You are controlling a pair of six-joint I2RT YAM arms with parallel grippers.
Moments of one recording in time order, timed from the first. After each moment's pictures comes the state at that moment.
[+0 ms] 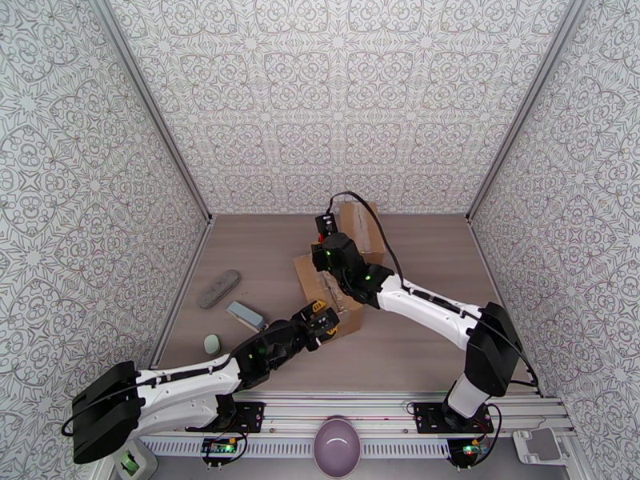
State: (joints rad) left arm -1.02 1.10 0.36 0.51 -0.27 0.40; right arm 0.87 1.68 1.38 -0.08 0.37 0.28
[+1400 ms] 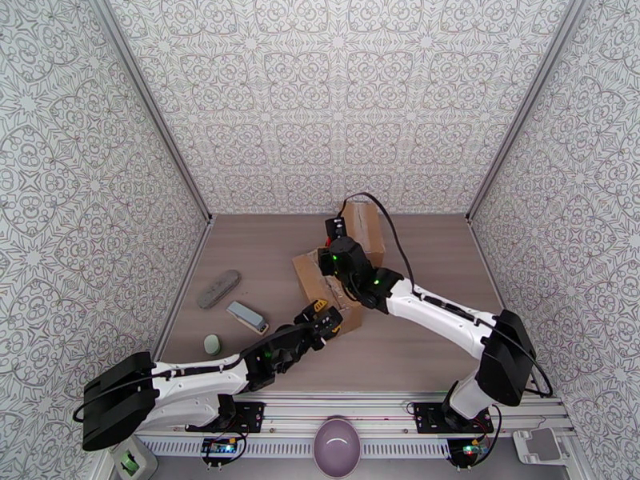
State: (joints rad) left arm -1.08 1.18 0.36 0.61 -0.40 0.38; right arm 0.88 1.60 1.32 -0.14 0.37 0.40
